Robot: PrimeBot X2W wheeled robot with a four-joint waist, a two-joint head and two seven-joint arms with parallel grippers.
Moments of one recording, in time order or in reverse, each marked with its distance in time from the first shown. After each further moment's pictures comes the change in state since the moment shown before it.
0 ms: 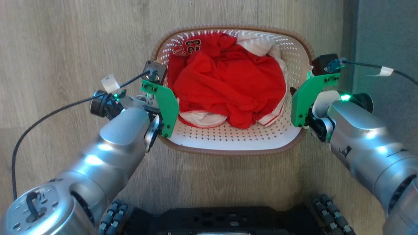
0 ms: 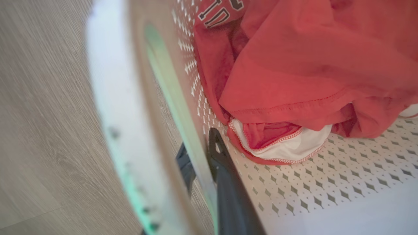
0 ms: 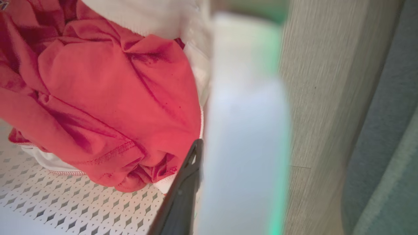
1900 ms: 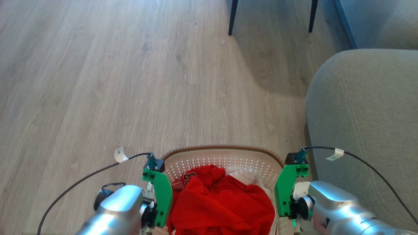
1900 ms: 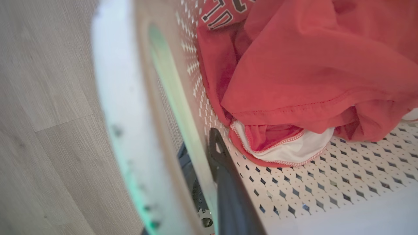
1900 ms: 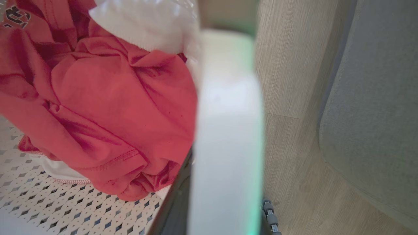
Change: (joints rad) left arm 0.327 -0.015 -0.001 0.128 -0.102 -0.212 0.380; right arm 0.338 0.099 0.011 0.046 0.056 0.000 0.372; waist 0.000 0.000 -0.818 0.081
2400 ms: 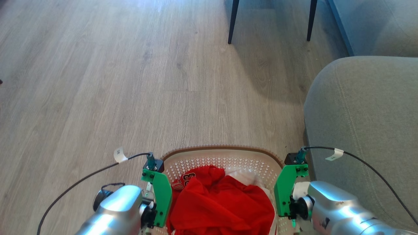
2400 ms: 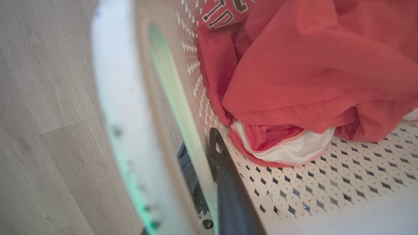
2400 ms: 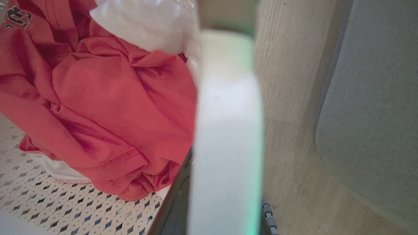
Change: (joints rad) left arm 0.000 0.000 0.001 0.004 0.000 -0.001 0.003; right arm 0.000 0.000 0.000 -0.003 0.000 0.000 0.001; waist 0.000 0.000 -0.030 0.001
